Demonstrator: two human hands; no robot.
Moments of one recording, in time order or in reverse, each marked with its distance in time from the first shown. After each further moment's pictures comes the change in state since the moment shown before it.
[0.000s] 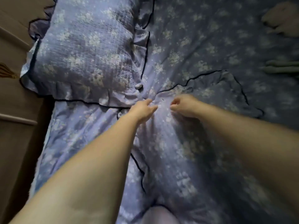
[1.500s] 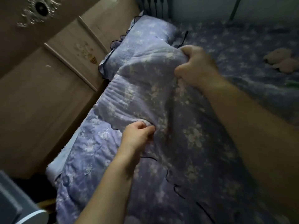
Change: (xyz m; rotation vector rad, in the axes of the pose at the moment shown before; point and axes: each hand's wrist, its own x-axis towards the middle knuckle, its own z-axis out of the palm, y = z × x) left_hand -0.388 0.099 0.138 -0.879 0.573 -0.086; right_hand -0.323 -0.015 -0.115 0.282 0.516 -0.483
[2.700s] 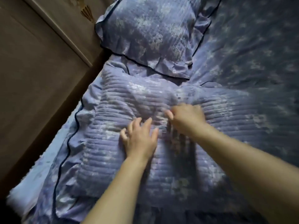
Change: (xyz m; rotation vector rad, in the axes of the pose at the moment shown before) left_hand 0.234 -0.182 -0.082 0.970 0.125 0.178; right_hand 0.040 0.090 0.340 -0.735 -0.483 -0.013
